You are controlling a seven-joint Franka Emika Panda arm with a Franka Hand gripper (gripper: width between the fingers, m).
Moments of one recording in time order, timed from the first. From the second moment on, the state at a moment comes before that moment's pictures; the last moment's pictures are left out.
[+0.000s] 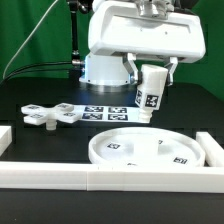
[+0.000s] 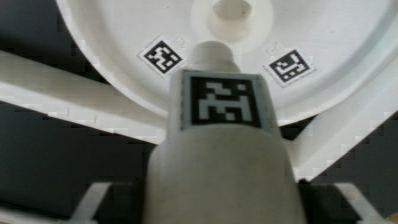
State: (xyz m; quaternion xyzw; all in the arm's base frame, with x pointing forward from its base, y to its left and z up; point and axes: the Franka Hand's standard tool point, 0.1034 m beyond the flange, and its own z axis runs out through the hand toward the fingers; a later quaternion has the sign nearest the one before) arm 0.564 0.040 0.120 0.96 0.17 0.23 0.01
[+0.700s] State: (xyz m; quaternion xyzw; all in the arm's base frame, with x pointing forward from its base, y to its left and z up) arm 0.565 0.048 0.104 0.96 0.17 0.23 0.01
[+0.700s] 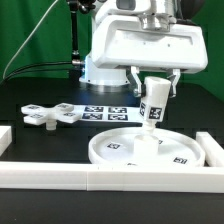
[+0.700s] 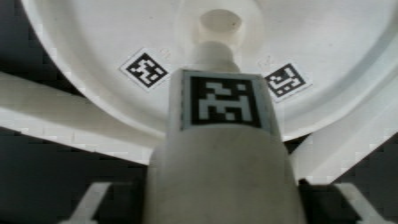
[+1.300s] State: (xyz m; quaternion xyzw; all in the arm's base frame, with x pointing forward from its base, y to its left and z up) arm 0.565 0.048 0.094 0.96 0.18 0.22 0.01
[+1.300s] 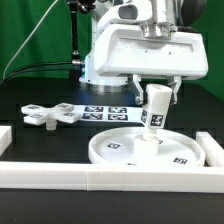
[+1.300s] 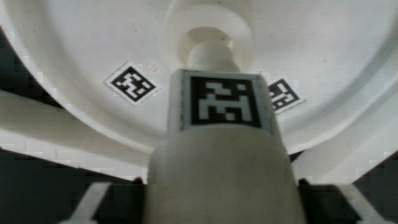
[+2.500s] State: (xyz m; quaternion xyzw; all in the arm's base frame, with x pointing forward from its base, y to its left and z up) arm 0.559 0.043 0.084 0.96 0.18 0.21 0.01
